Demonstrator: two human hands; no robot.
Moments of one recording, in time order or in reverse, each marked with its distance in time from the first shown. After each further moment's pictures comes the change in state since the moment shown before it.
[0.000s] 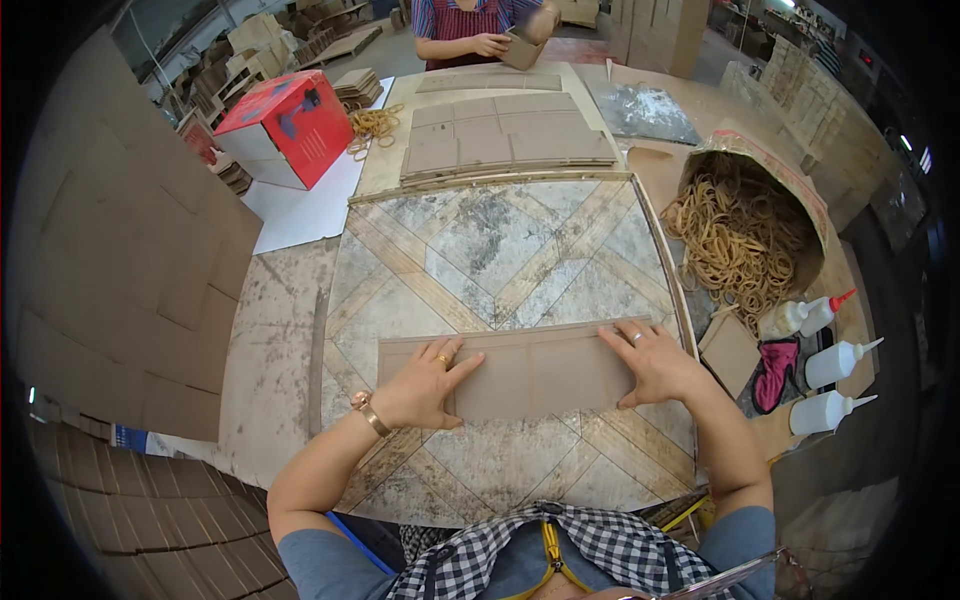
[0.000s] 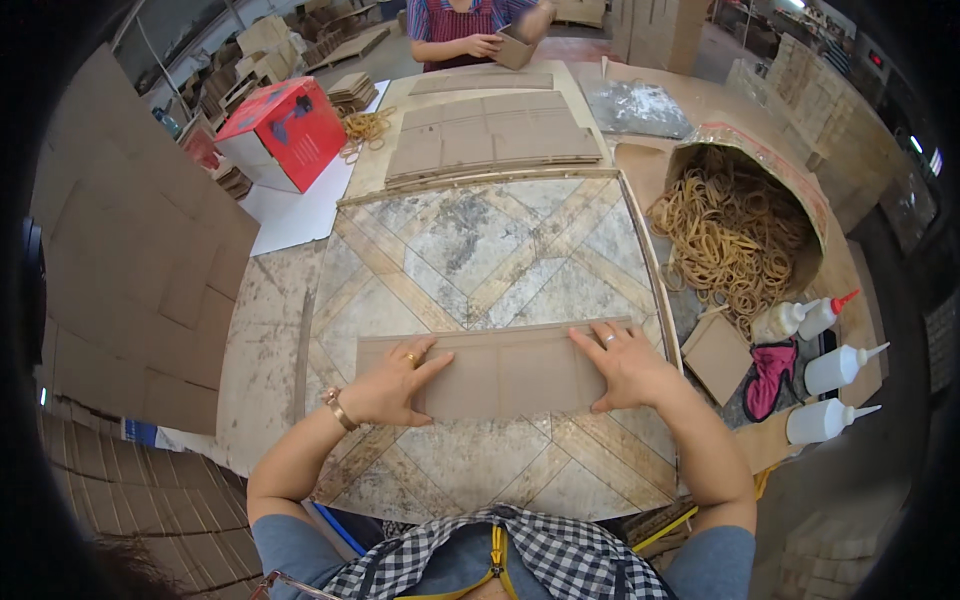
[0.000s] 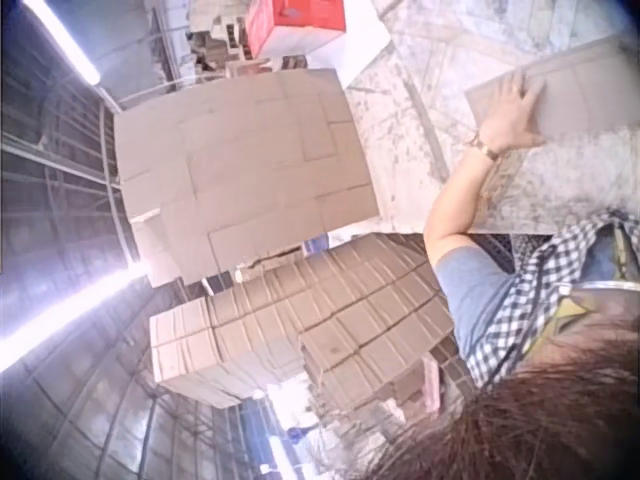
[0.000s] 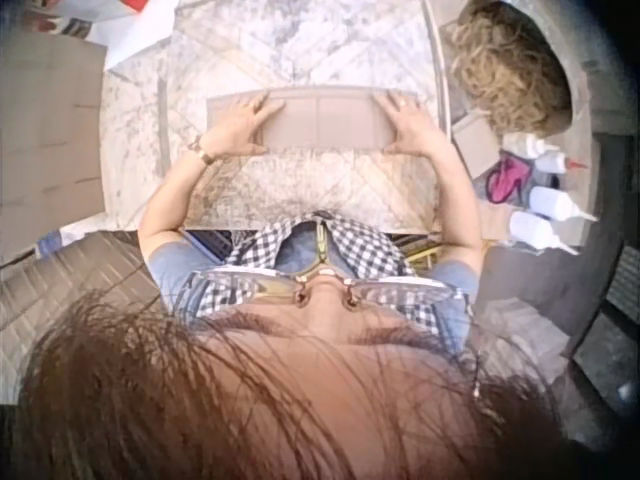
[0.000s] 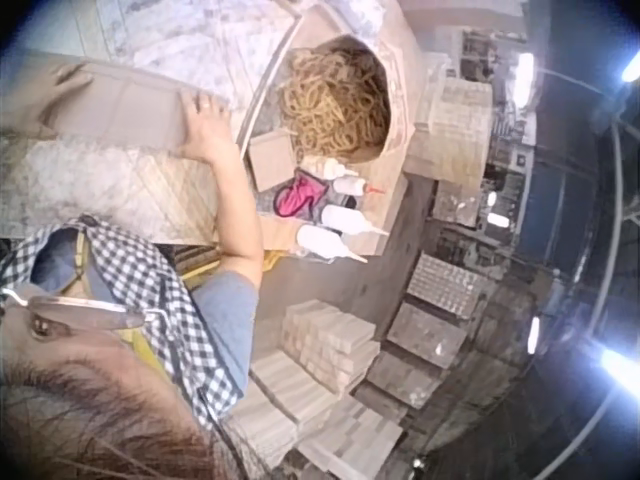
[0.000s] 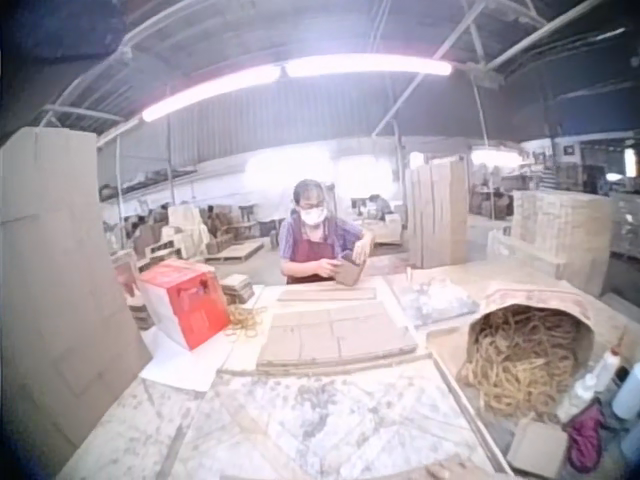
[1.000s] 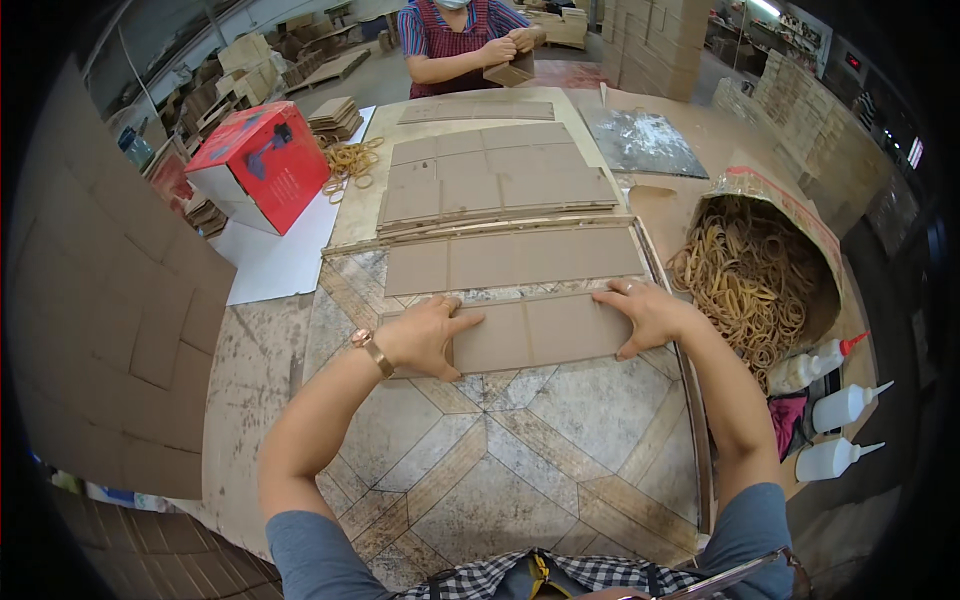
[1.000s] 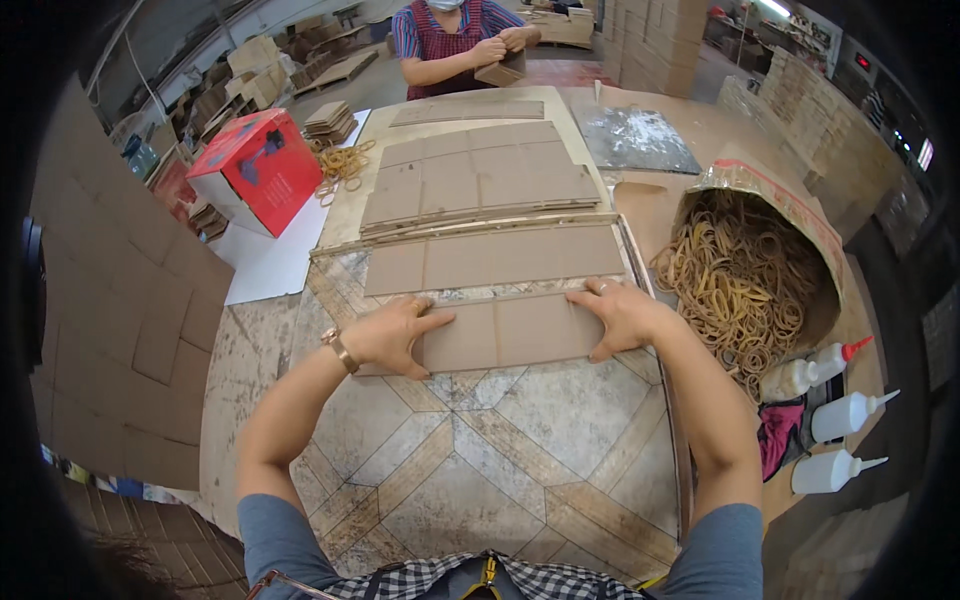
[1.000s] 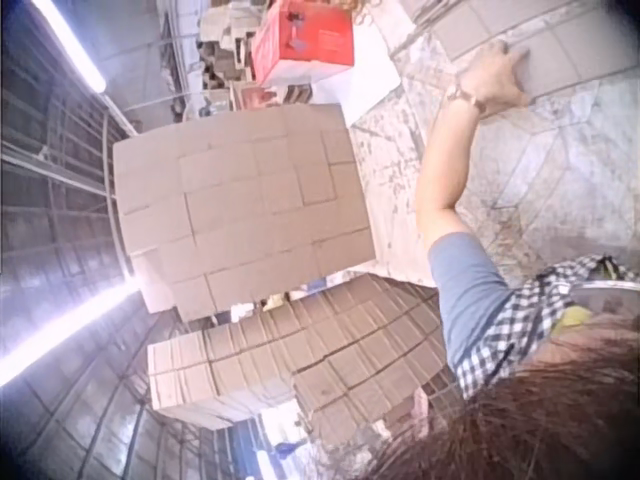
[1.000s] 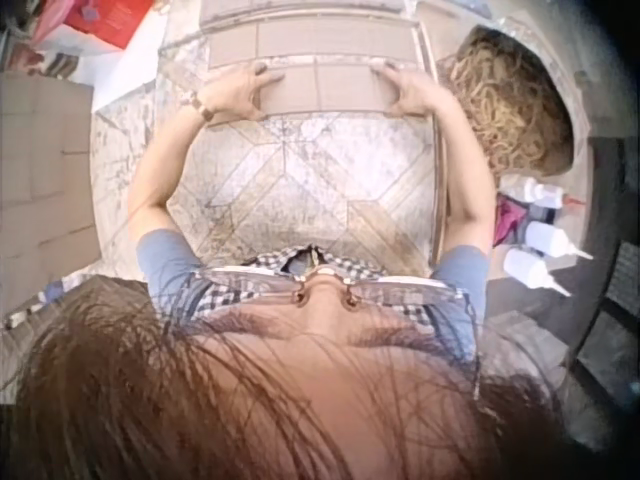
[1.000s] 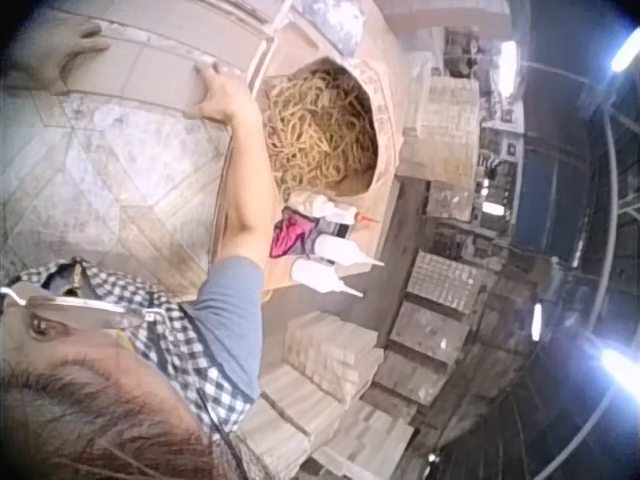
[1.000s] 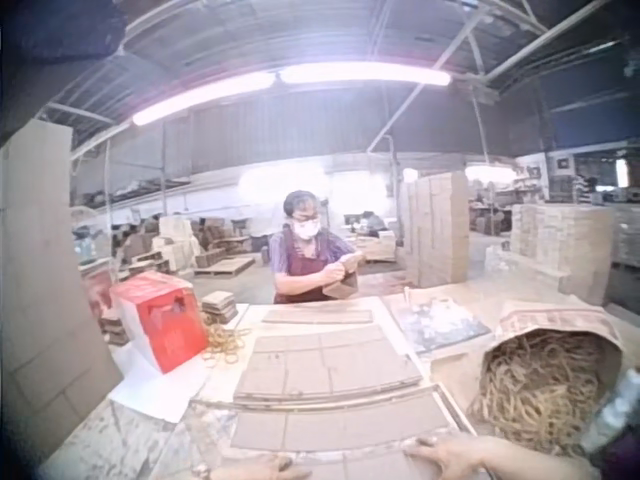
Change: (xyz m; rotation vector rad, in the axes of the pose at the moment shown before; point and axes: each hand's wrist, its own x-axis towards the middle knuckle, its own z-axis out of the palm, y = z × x) left_hand 0.146 -0.101 -0.069 0.069 -0.055 0.024; right_hand 0.124 0.113 -0.061 0.028 0.102 0.009
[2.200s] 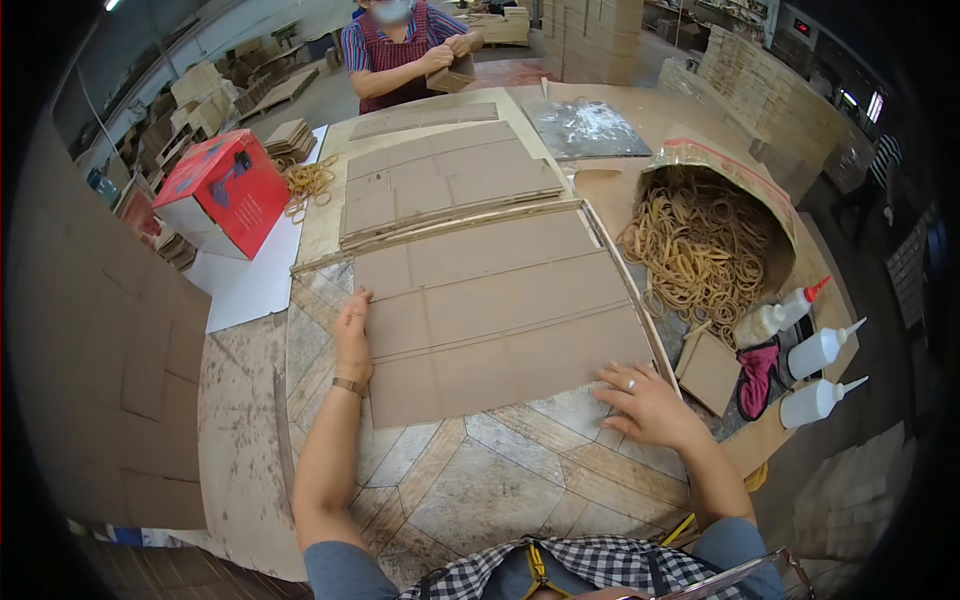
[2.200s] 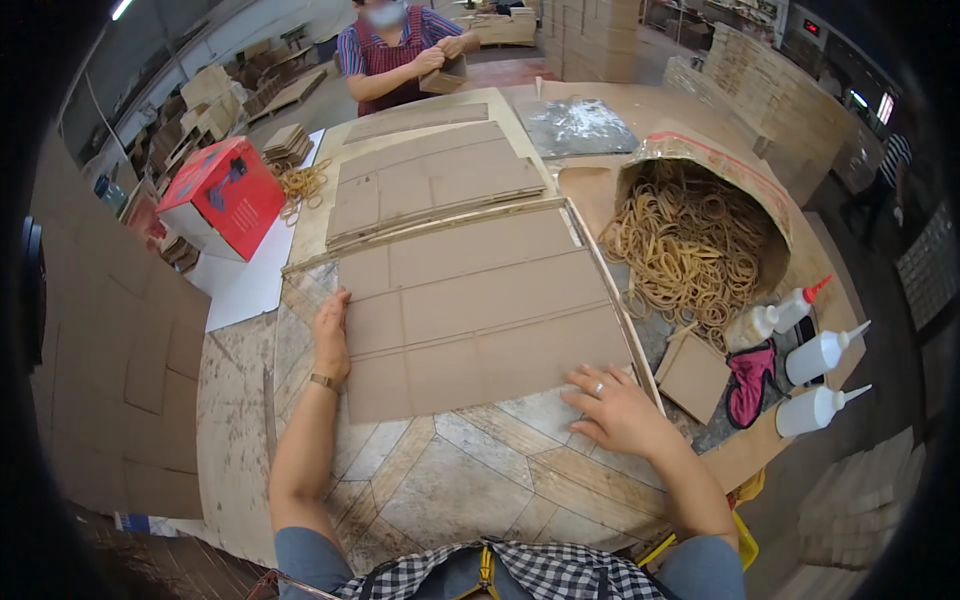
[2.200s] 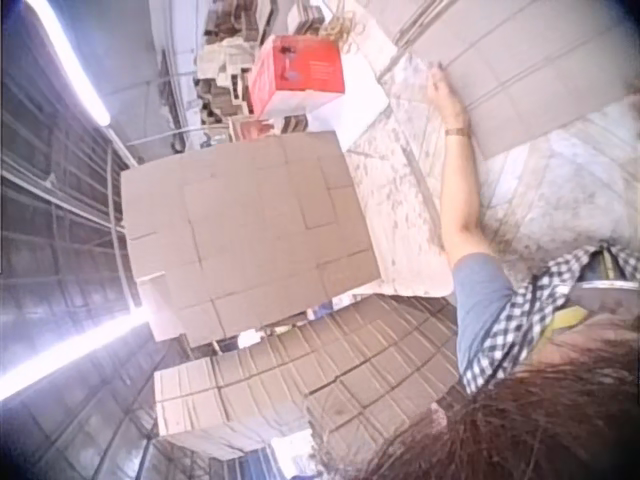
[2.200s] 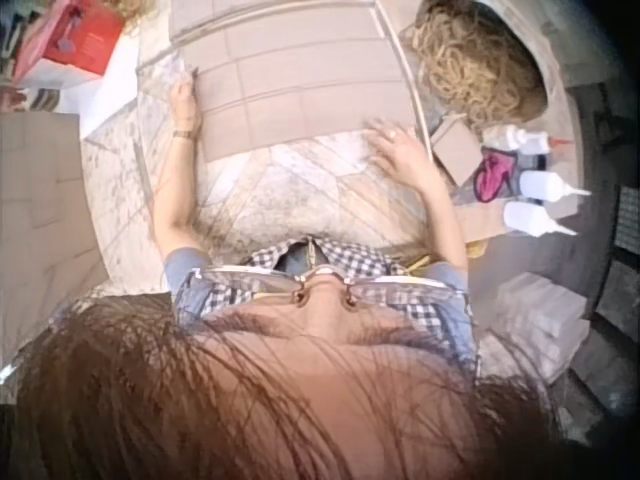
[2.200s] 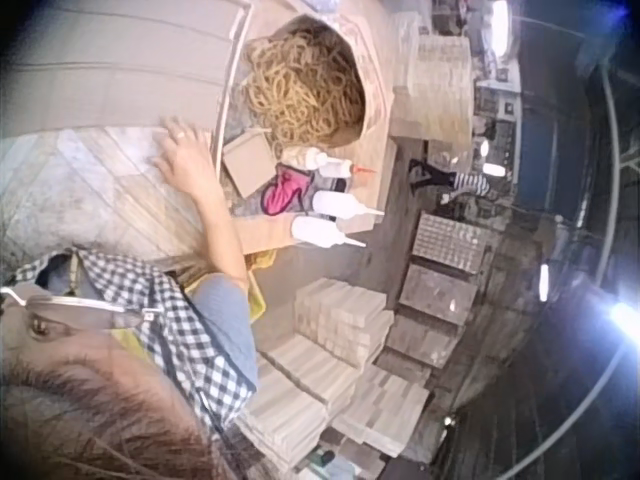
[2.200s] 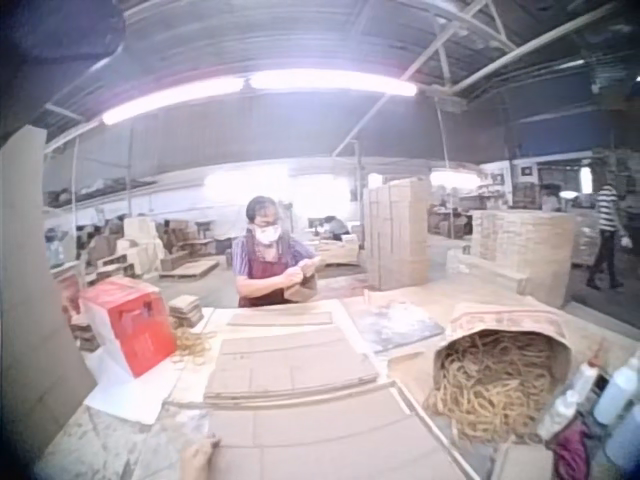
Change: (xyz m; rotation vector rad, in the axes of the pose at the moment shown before) left_hand -0.016 -0.048 0.083 -1.256 1.051 -0.328; right_hand -0.155 -0.099 0.069 0.103 0.357 -0.029
